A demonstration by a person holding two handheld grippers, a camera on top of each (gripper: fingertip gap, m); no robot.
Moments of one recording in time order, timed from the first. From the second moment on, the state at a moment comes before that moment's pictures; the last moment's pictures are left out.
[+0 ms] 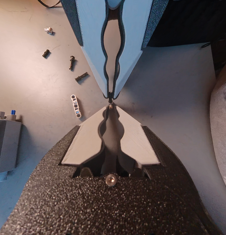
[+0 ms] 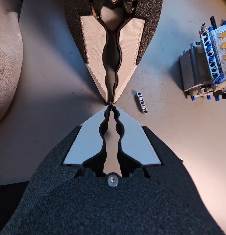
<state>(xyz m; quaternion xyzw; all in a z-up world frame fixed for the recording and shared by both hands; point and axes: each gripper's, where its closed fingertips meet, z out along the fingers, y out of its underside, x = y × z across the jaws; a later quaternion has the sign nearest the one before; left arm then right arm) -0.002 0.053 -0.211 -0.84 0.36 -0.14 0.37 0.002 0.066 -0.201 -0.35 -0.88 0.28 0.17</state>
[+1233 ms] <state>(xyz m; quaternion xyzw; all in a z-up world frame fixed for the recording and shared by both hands) 0.001 0.068 -0.208 -0.84 0.38 -0.13 0.38 0.001 0.073 -0.197 -0.30 -0.93 0.17 0.10</state>
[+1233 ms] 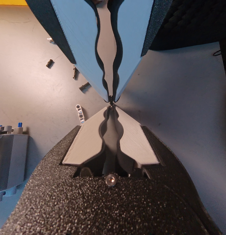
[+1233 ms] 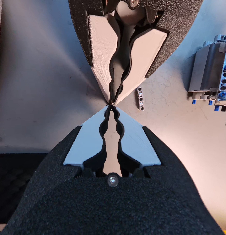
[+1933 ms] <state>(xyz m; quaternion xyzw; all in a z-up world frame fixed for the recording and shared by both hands) -0.006 0.067 -0.209 -0.78 0.48 -0.21 0.34 0.005 0.069 -0.209 -0.23 -0.96 0.13 0.06</state>
